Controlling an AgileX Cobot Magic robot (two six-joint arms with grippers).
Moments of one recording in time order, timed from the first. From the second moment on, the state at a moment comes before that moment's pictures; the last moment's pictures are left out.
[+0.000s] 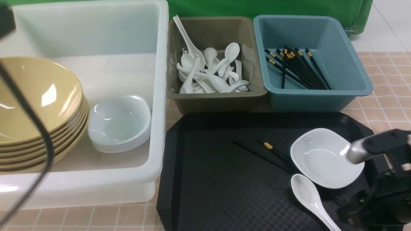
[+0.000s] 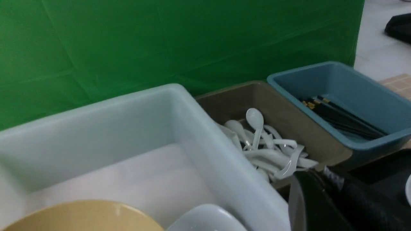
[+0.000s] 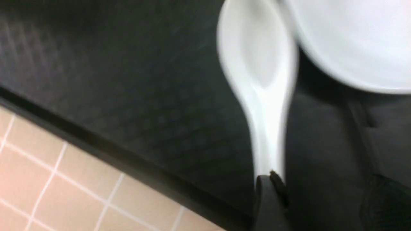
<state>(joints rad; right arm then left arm) 0.27 1.23 -0.56 0.38 0.66 -0.39 0.16 0.67 -0.93 -0.70 0.75 0.76</state>
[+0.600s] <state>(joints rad) 0.45 1.37 -0.82 0.39 0.64 -0.41 0.16 0.23 -0.34 -0.33 0.25 0.36</state>
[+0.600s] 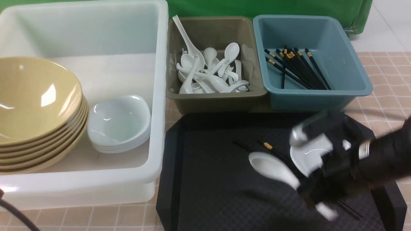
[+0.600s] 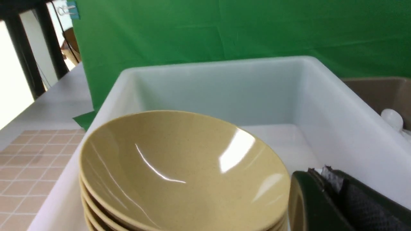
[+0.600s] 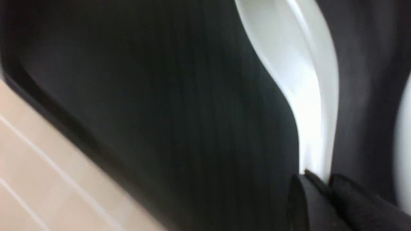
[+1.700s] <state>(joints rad) 0.17 1.63 -1.09 0.08 0.73 -0.25 0.16 0.17 -0.28 -0.35 0.13 0.30</state>
